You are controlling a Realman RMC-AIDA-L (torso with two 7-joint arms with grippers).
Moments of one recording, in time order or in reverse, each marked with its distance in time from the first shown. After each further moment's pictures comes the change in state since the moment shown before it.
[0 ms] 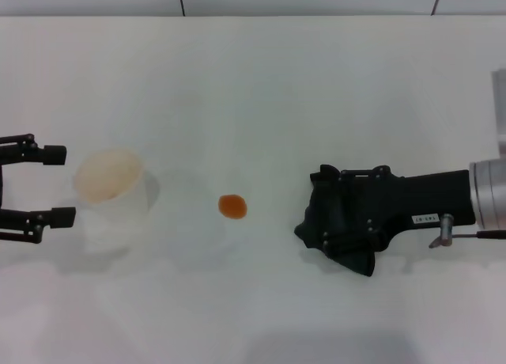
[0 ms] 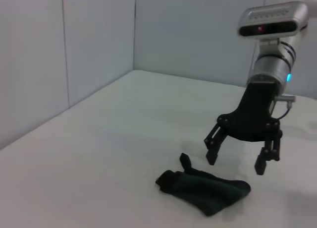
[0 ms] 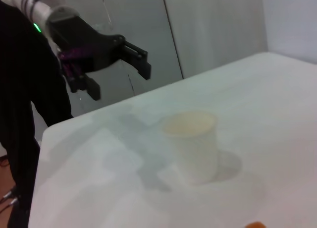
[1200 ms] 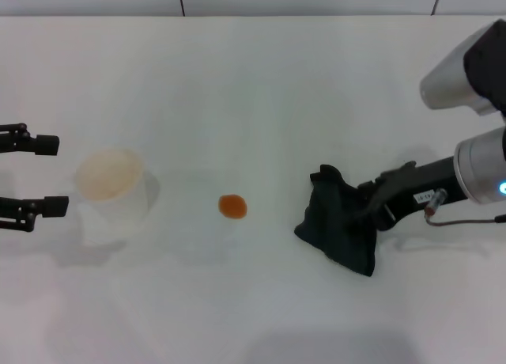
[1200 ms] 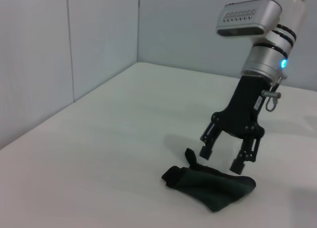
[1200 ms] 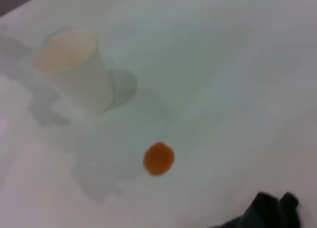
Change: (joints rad) left arm -0.010 0.010 0.002 0.064 0.008 0.009 -0.070; right arm 0.056 0.003 -0.093 -0.306 -0.542 0.019 0.770
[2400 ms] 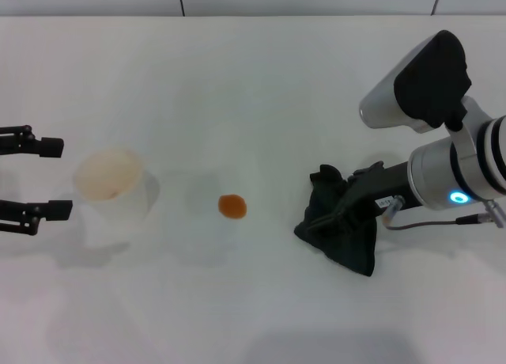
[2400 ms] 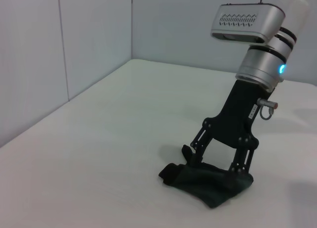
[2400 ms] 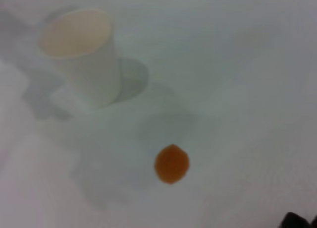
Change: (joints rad) left arm -0.006 -0.004 0.006 0.000 0.014 -0.001 0.026; right arm 0.028 0.003 -0.200 -0.053 -0.134 0.124 0.169
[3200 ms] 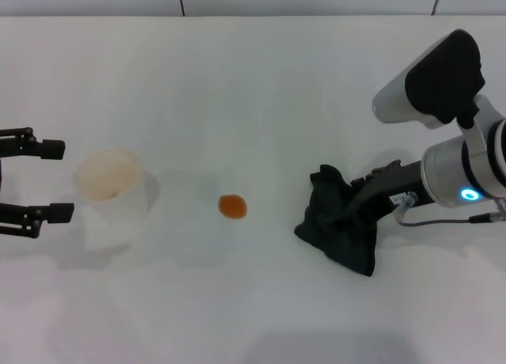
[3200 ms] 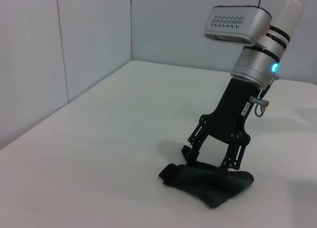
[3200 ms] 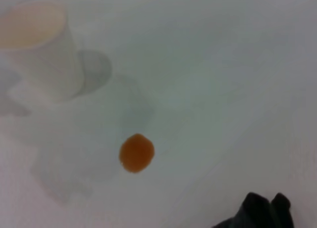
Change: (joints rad) left arm 0.007 -0.007 -0.003 -0.002 0.000 -0.003 0.022; right arm -0.007 0.000 0.022 0.015 -0.049 -0.002 0.038
